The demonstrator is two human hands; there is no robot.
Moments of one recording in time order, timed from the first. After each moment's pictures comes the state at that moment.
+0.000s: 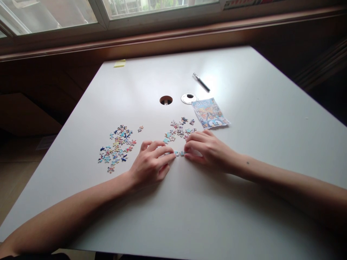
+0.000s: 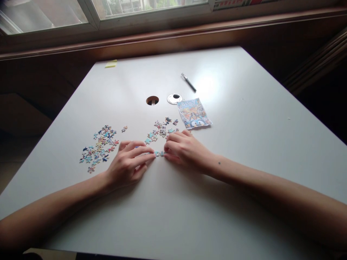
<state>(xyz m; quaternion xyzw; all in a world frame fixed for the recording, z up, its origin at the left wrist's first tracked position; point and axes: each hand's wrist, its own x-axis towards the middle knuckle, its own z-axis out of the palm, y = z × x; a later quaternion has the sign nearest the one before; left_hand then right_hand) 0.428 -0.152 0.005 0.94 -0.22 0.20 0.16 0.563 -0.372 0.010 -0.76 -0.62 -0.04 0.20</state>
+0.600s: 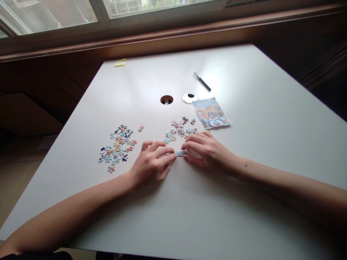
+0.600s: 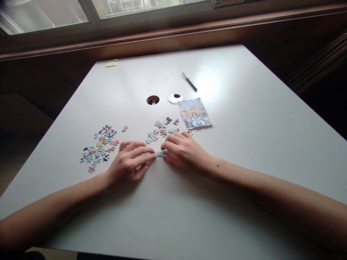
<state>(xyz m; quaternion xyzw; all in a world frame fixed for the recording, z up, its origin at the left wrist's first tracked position) 0.427 -0.153 0.004 0.95 -0.21 0.19 0.15 0.556 -0.369 0.008 -0.76 -0.61 -0.05 0.22</state>
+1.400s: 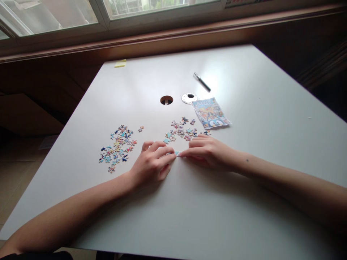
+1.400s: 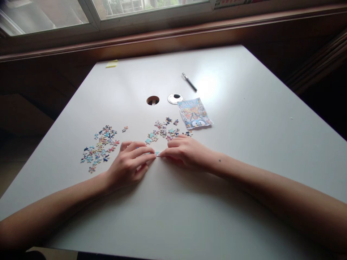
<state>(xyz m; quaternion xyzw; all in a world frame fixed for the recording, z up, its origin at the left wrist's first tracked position) 0.427 -0.151 0.001 0.94 -0.22 0.20 0.16 0.571 -0.373 0.003 -0.69 -0.69 -0.01 0.21</state>
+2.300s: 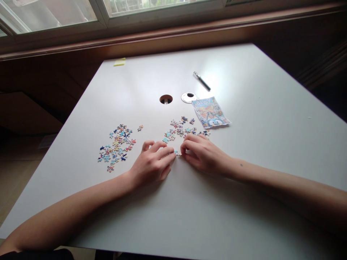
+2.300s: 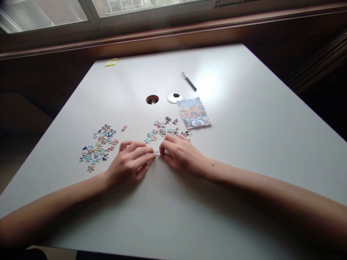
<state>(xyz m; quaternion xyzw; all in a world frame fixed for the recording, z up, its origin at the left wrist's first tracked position) 0.428 -0.156 0.006 0.94 -0.24 0.20 0.11 0.550 -0.362 0.002 -0.78 -0.56 0.04 0.28</state>
